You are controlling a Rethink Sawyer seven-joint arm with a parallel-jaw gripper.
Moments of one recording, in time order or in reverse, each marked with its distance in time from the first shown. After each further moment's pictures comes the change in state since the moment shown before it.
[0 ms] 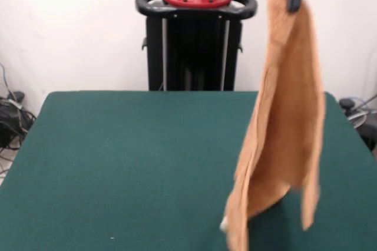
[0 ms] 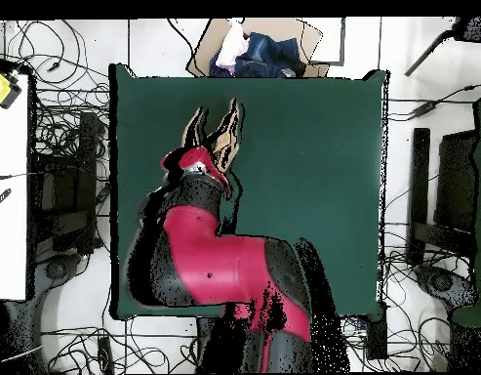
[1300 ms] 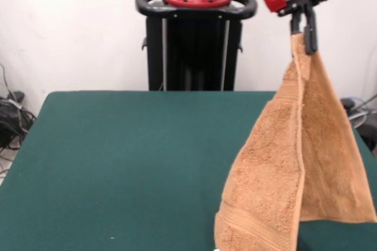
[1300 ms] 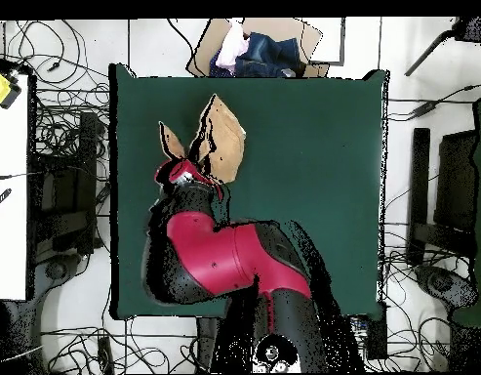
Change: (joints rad) arm -0.193 -0.027 0.290 0.107 -0.226 -0.029 0.000
